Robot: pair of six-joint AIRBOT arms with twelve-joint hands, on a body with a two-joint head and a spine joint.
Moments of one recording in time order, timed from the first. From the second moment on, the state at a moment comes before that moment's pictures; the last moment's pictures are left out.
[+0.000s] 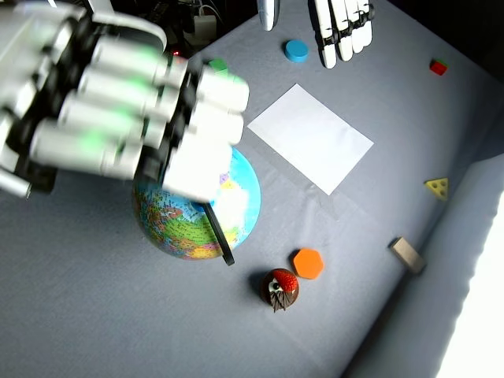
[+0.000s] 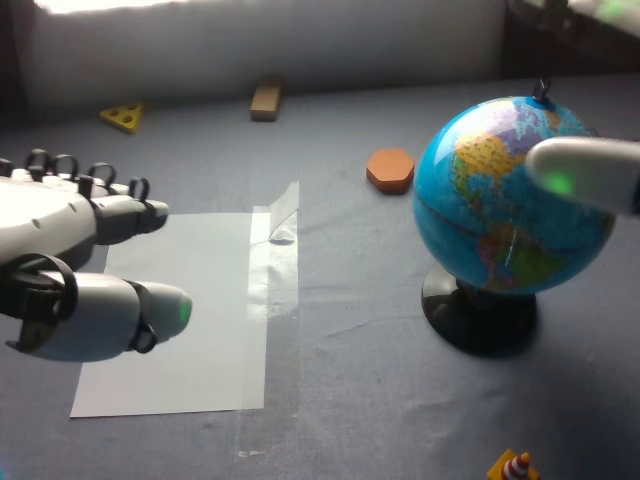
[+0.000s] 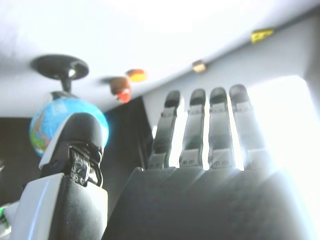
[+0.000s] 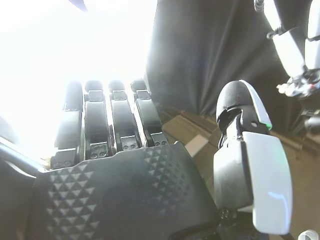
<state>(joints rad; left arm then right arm) 0.23 -0.50 0.44 0.95 0.65 -0.08 -0.50 -0.58 0.66 -2.95 -0.75 2.11</state>
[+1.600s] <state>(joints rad) 0.54 -0.72 0.72 1.34 0.22 -0.53 -0.34 -0.64 1.01 -2.27 0.49 1.17</state>
